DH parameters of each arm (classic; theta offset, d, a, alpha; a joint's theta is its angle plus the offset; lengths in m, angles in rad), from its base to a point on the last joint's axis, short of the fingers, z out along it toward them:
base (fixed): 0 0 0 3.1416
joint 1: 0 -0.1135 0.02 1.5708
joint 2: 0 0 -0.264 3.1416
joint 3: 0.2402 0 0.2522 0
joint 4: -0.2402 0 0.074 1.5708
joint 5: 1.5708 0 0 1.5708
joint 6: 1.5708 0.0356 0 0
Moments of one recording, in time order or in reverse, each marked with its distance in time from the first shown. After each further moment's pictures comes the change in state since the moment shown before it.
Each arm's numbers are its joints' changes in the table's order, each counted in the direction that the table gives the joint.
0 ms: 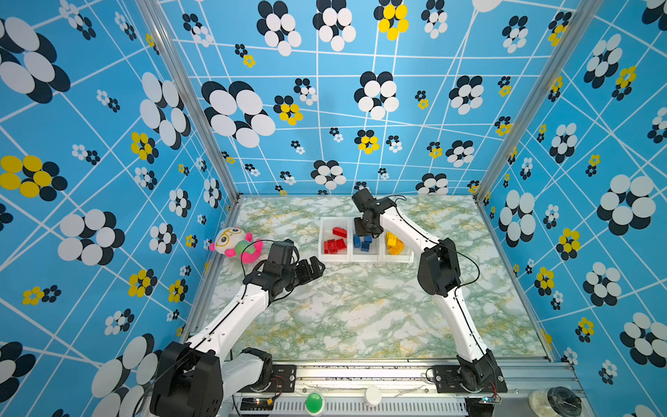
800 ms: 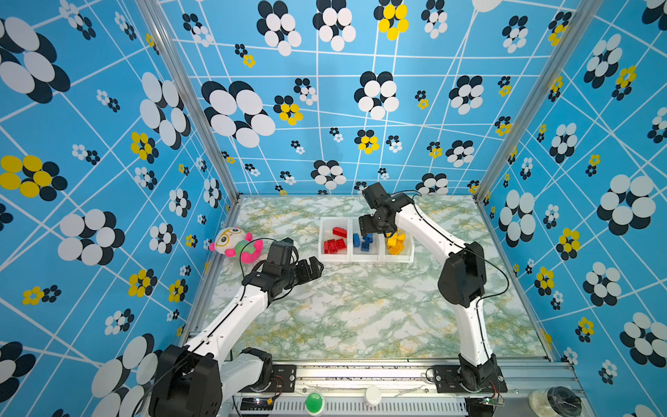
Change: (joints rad) left arm 0.000 -0.016 0.002 -0.003 -0.051 0.082; right arm 0.002 -0.359 -0.328 0.026 0.000 -0.033
